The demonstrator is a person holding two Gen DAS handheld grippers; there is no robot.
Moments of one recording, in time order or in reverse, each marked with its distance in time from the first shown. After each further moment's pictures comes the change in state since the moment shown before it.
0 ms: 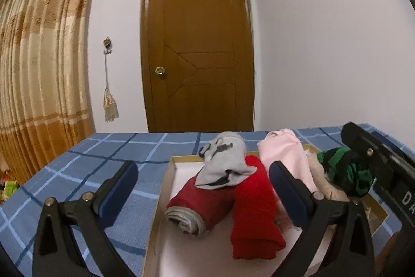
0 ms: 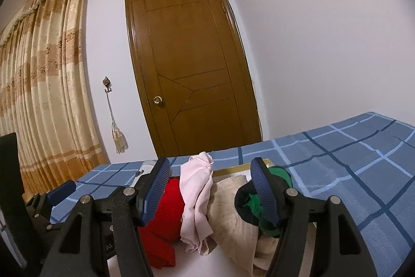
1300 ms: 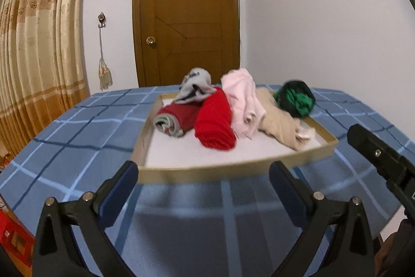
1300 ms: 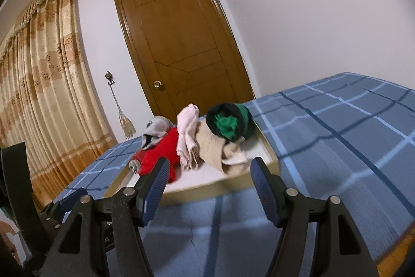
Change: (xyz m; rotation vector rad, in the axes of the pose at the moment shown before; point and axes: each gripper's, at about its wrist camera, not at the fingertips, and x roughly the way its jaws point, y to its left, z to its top) left arm -0.103 -0.032 -0.064 0.033 0.178 -0.057; right arm -0.118 -0.042 -0.047 0.117 0.130 0.020
